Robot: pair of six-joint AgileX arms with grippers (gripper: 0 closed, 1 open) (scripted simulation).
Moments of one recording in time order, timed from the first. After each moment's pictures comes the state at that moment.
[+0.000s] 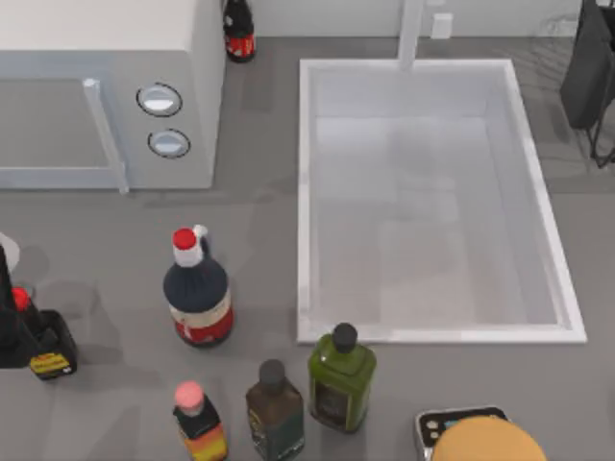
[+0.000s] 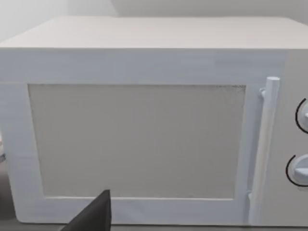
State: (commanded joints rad) left arm 0.00 0.00 0.00 0.00 0.00 0.00; right arm -0.41 1.31 1.33 -0.01 -0.39 0.02
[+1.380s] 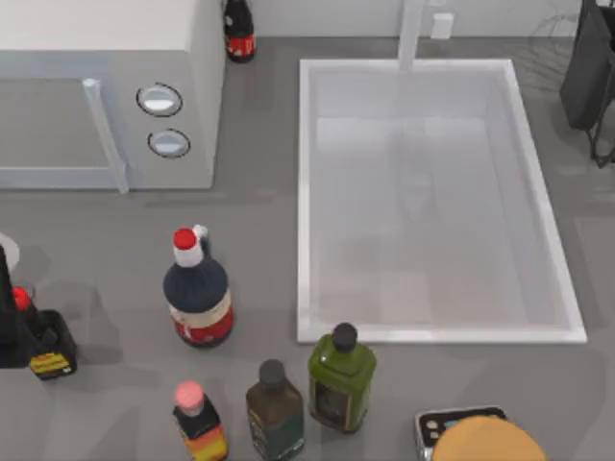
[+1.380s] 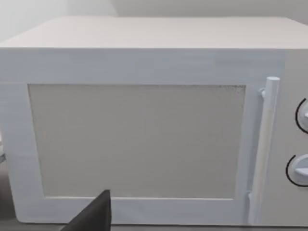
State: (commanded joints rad) left arm 0.00 0.00 0.00 0.00 0.00 0.00; right arm -0.31 1.80 0.98 0.82 -0.28 0.02
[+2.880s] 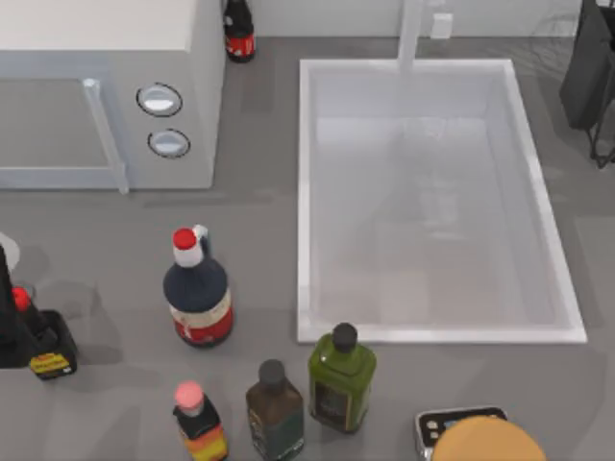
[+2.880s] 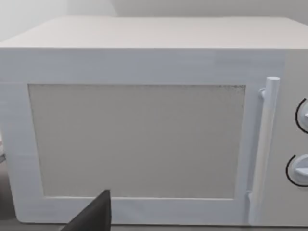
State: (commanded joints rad) left arm 0.00 0.00 0.00 0.00 0.00 0.00; right arm -0.31 1.80 0.98 0.82 -0.28 0.02
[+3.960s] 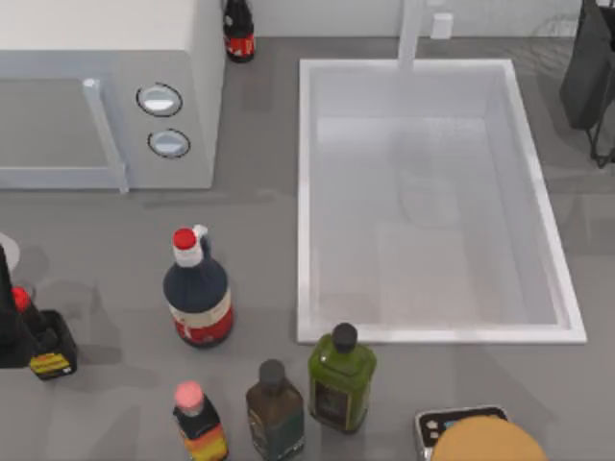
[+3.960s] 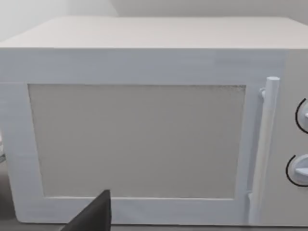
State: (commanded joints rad) left arm 0.00 0.00 0.00 0.00 0.00 0.00; right arm -0.13 0.76 0.42 0.36 -0.12 0.01
